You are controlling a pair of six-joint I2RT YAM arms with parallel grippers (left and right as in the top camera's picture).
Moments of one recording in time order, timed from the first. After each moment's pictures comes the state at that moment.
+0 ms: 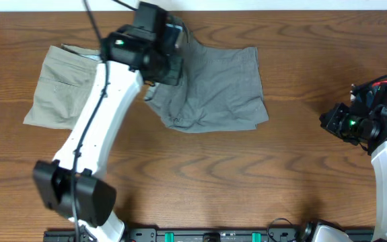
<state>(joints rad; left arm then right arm) -0.34 1.81 1.79 -1.09 0.11 -0.09 -0.33 1.28 0.98 -0.82 -0.41 0.25</state>
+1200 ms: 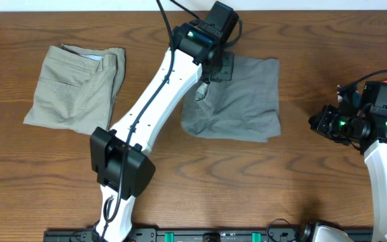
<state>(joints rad) -0.58 2.10 2.14 -1.21 0.04 -0.40 -0.25 1.28 0.98 -0.85 -0.41 0.25</state>
